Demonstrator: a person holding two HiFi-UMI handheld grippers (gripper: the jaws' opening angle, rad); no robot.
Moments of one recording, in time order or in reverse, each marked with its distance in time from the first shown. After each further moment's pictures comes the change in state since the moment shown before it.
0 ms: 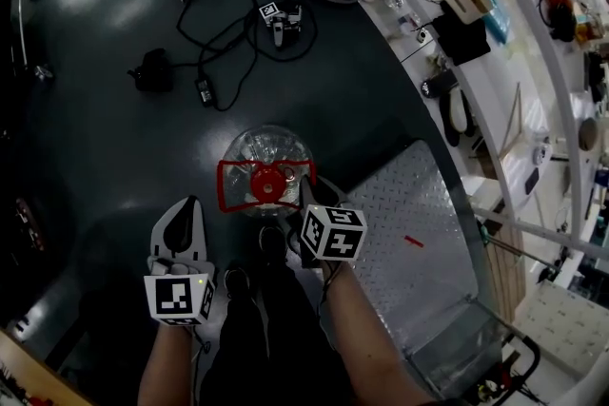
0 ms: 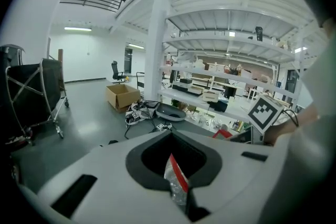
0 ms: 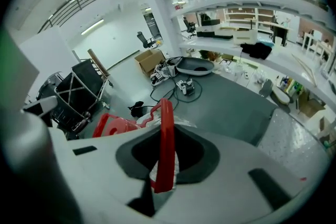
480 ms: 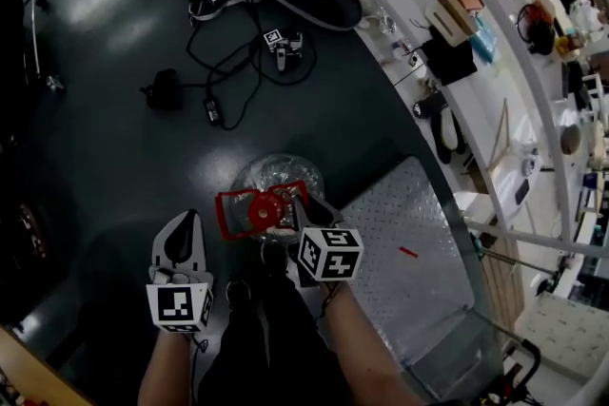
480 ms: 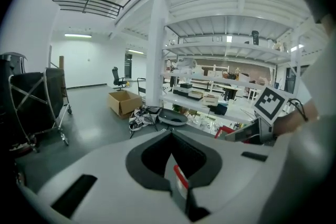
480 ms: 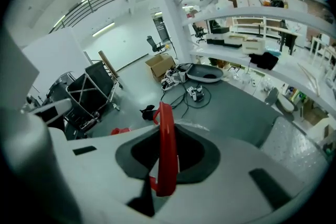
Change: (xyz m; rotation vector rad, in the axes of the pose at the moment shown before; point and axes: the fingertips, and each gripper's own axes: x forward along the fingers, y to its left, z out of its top) left arm -0.049 0.016 0.024 0.034 -0.043 0.012; right arm -0.054 0.057 0.012 -0.054 -0.040 0.065
